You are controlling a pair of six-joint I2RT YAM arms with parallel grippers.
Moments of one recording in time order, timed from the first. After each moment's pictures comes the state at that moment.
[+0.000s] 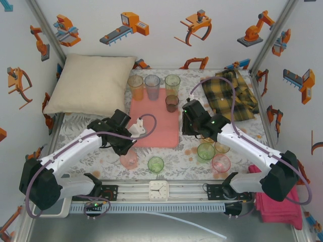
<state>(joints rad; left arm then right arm) -0.66 1.21 0.87 -0.91 0.17 0.38 0.74 1.28 1.04 -0.68 0.20 0.58</state>
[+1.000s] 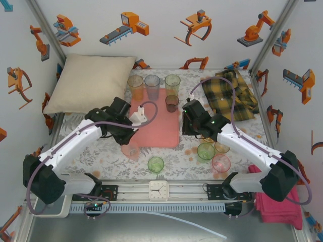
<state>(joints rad) -0.63 1.31 1.13 -1.00 0.18 0.40 0.74 1.28 1.04 -0.68 0.20 0.58</state>
